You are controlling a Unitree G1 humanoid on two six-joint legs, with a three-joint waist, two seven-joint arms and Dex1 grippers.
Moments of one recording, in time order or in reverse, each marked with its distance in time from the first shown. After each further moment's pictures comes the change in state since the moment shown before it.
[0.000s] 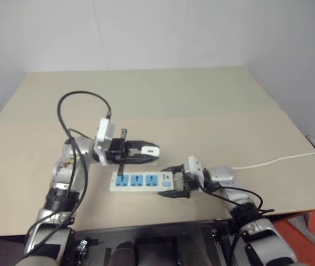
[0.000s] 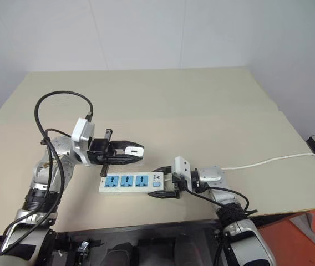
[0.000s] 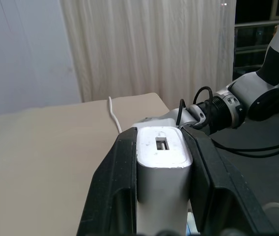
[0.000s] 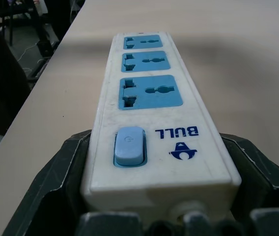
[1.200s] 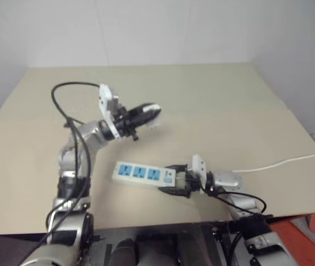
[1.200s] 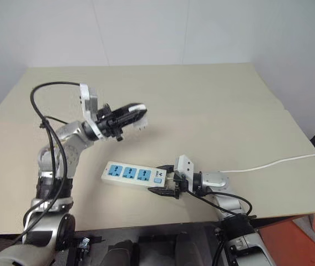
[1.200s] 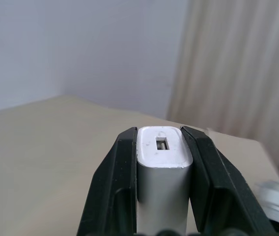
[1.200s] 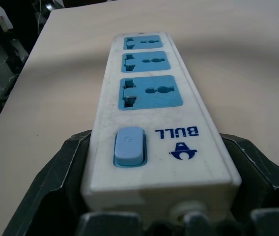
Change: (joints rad) left arm -0.091 -0.150 0.125 -0.042 0.050 0.270 0.382; right arm 0.141 -0.015 -0.053 -0.287 0.020 0.204 -0.175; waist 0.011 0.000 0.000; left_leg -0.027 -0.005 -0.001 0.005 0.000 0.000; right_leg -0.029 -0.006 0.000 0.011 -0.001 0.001
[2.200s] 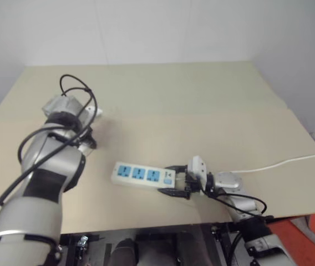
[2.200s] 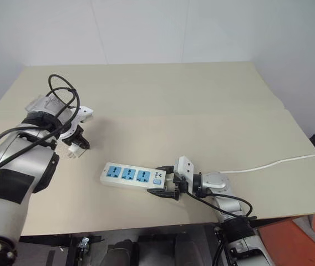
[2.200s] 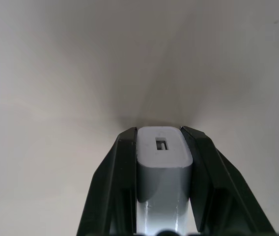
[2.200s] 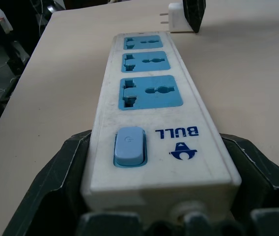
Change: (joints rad) left arm -0.773 0.205 -0.556 1.307 0.847 0.422 -0.059; right arm 0.023 0.001 0.007 -0.040 0.001 -0.004 0.011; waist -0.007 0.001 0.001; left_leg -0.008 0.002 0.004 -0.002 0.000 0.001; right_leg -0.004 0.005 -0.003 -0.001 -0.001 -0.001
